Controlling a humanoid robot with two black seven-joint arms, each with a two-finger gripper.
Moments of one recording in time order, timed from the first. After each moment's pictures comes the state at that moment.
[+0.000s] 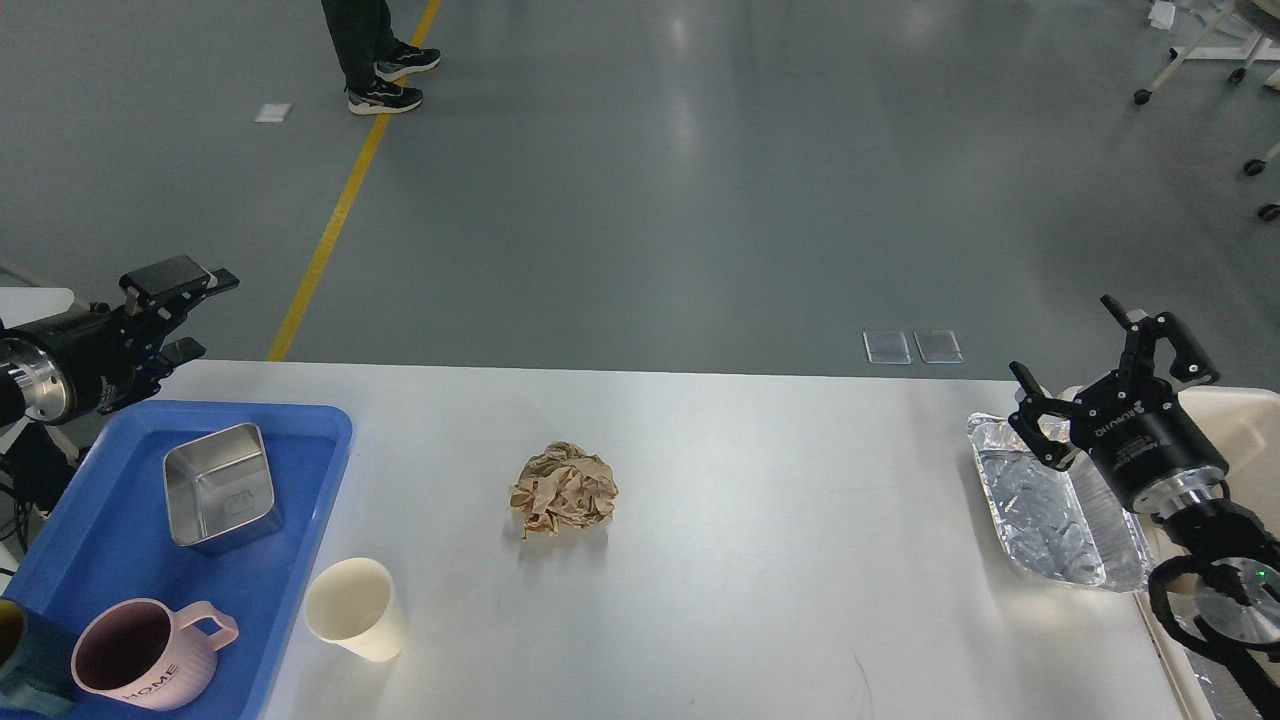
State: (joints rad) left arm -0.75 0.93 -0.44 -1.16 0.59 -0.23 -0.05; right arm 0.08 -0.52 1.32 1.37 -0.11 0.20 0.13
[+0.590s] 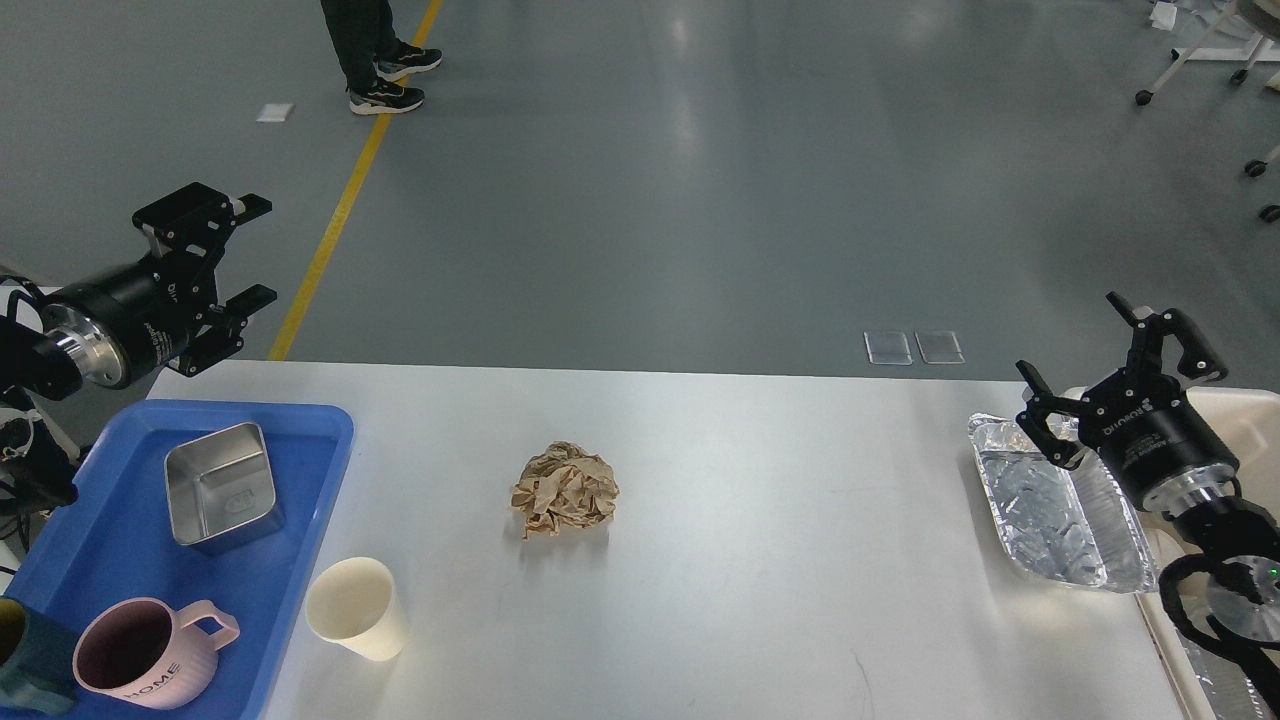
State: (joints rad) left arm -0.73 0.93 -0.52 -1.37 0.26 -0.09 -0.05; right arm 0.08 -0.55 1.32 1.37 -0.11 0.20 0.13
